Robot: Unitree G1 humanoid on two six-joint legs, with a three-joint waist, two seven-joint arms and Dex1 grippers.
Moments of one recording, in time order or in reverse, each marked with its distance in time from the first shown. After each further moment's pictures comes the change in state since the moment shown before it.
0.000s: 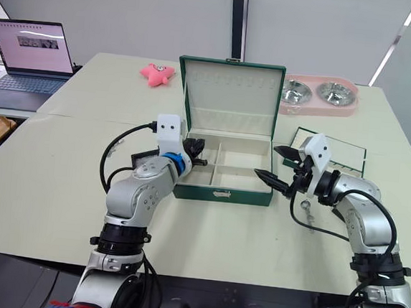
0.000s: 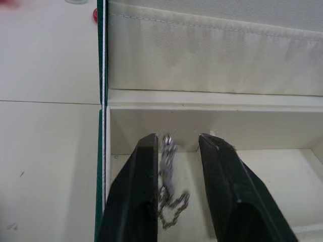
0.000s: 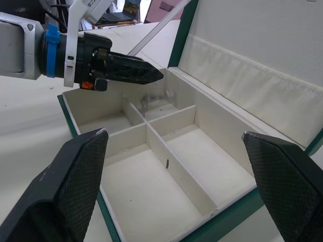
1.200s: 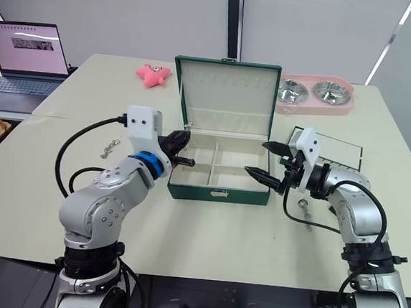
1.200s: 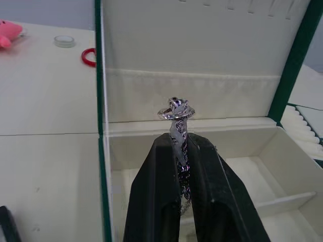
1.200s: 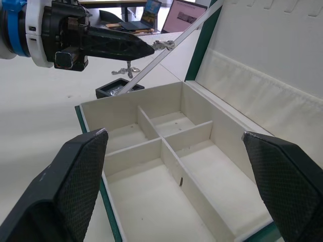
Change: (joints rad) left arm 0.106 0.088 0.019 -0.361 -0.140 0.169 -0.028; right arm -0.070 0.034 0.037 0.061 -0.007 -0.029 0.058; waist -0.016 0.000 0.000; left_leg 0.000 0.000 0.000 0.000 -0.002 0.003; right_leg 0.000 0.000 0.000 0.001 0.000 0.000
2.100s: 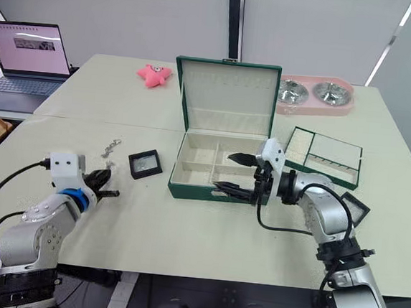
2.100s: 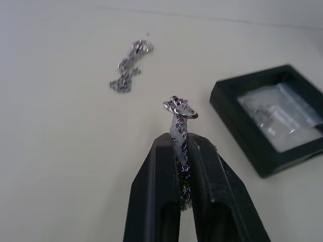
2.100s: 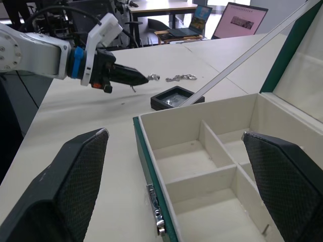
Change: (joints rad) left arm 0.269 0.267 0.304 0.172 0.033 -0.167 -0.130; right arm -0.035 0.117 0.131 0.043 -0.007 -0.042 0.051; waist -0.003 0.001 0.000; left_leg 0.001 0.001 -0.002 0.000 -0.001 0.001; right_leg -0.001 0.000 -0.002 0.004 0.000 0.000
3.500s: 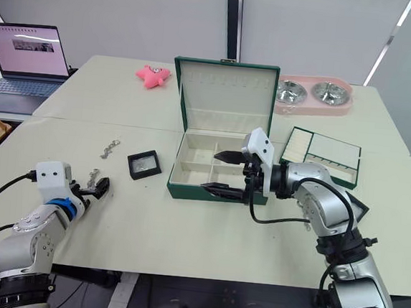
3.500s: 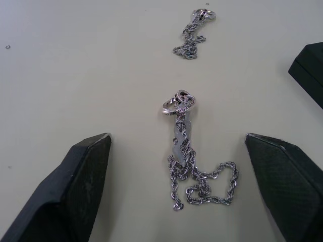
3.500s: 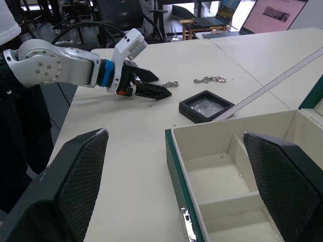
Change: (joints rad) left arm 0.078 0.036 0.029 0.251 0.044 -0.191 -0.052; right arm -0.083 -0.022 0.071 -0.122 0.046 0.195 0.000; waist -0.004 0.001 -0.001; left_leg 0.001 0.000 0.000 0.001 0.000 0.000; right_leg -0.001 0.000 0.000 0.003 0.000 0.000
